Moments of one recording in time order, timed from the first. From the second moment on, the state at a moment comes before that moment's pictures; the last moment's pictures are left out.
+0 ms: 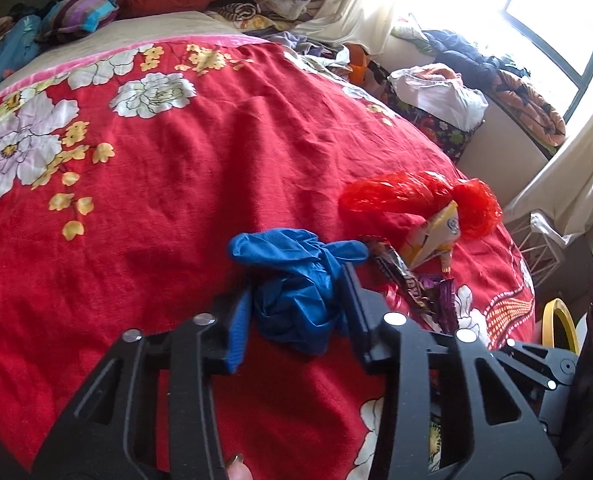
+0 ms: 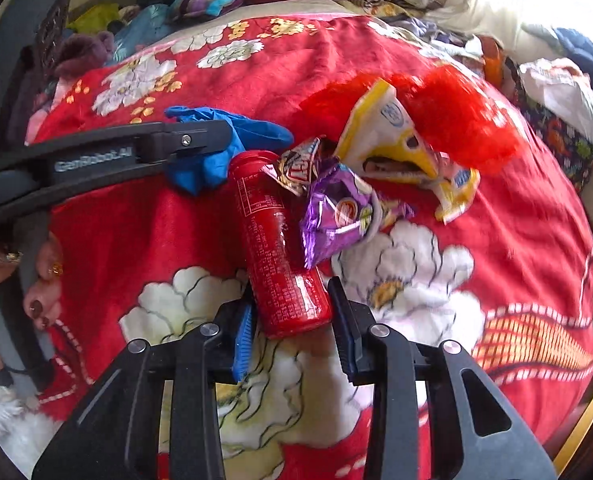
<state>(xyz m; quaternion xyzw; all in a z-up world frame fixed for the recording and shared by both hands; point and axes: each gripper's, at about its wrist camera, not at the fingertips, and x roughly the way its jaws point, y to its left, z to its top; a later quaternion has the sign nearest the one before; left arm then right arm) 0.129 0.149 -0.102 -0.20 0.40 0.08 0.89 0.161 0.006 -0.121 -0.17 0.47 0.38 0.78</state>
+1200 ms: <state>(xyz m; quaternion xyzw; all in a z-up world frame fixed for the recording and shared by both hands) 0.111 0.085 -0.028 -0.15 0.34 0.02 0.93 0.112 -0.106 -0.052 0.03 0.42 0.36 0.83</state>
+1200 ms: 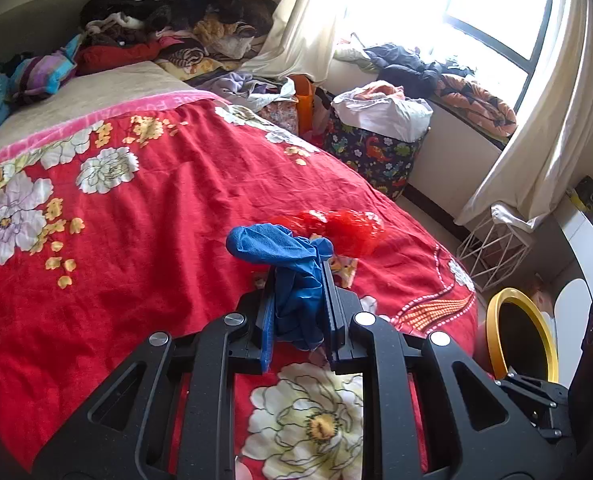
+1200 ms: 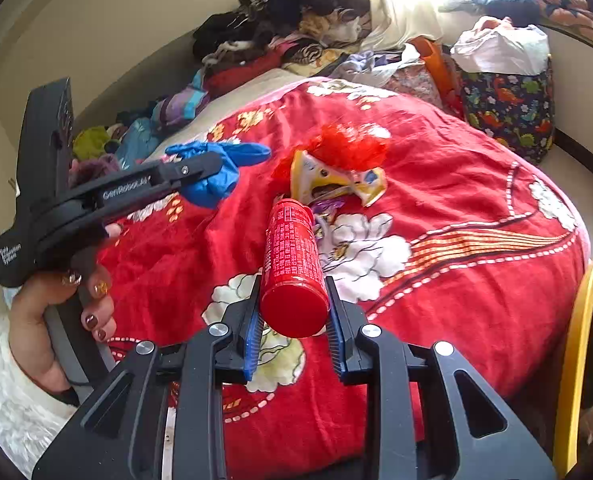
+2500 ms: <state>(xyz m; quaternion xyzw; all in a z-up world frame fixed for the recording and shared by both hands) 0.116 -0.035 -0.007 -0.10 0.34 -0.12 0.93 0.126 -0.248 -0.023 0.13 0.36 0.21 0.90</state>
